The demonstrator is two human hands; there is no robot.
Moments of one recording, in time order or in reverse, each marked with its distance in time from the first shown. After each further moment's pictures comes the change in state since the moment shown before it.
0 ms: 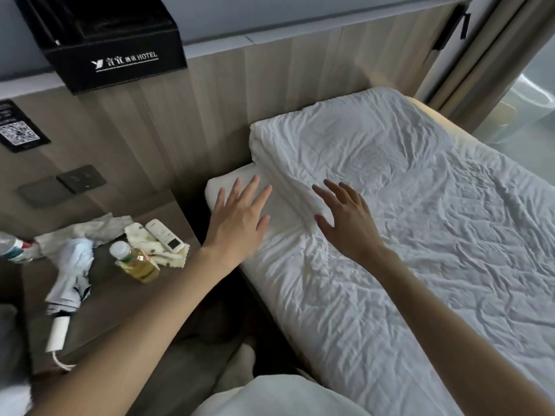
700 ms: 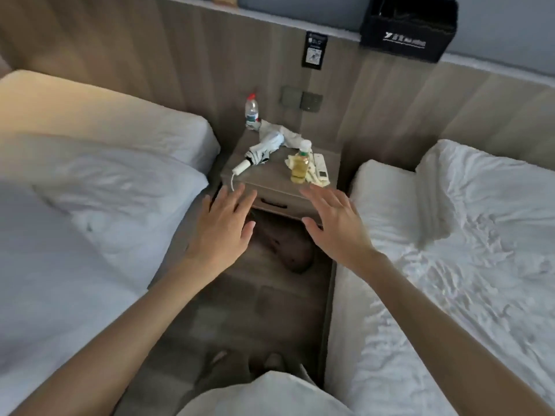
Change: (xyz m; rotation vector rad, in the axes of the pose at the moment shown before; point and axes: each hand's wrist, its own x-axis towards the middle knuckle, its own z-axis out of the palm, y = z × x) left_hand -0.432 0.078 -0.005 0.098 0.123 -0.848; right_hand -0.230 -0.182 0.006 0.105 -0.275 -0.863
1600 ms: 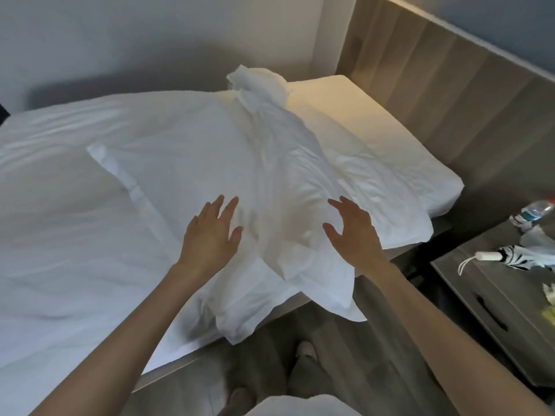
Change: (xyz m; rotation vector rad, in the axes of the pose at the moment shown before) left_hand -0.424 -0.356 -0.037 -0.201 0.159 -1.069; right_hand 0.037 -0.491 0.196 0.217 -0.332 -0.548
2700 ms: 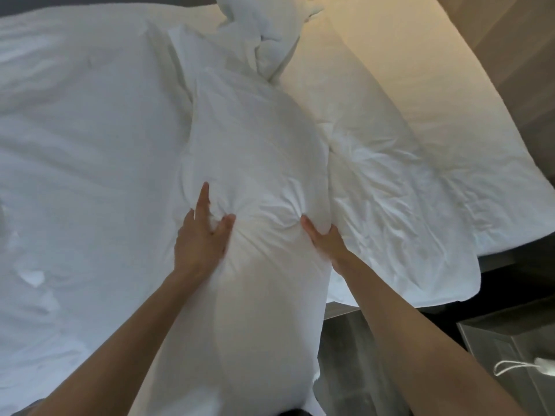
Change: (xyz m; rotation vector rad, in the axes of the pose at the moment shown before) left_hand 0.291 0.092 0.172 -0.385 0.004 -0.612; right_hand 0.320 0.210 0.139 0.698 -0.503 0.749
